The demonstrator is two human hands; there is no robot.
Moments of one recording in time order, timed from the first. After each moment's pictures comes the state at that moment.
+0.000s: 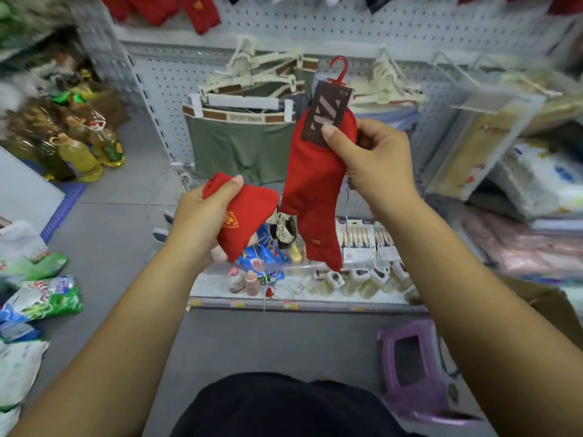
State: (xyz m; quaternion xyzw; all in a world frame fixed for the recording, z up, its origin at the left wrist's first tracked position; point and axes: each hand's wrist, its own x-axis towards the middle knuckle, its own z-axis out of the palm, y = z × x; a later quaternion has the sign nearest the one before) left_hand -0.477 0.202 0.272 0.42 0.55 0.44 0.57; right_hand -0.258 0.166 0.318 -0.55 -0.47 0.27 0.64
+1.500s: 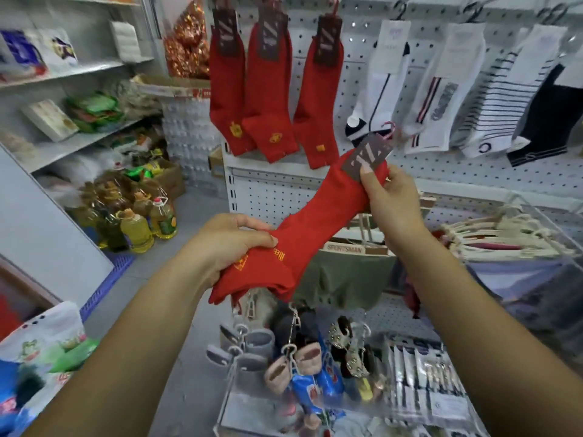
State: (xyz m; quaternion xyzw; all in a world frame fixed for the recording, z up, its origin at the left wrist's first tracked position) left_hand -0.624 0.503 0.365 0.55 0.57 0.31 0.54; right_hand -0.372 0.503 0.373 -0.58 -0.46 0.24 0.63
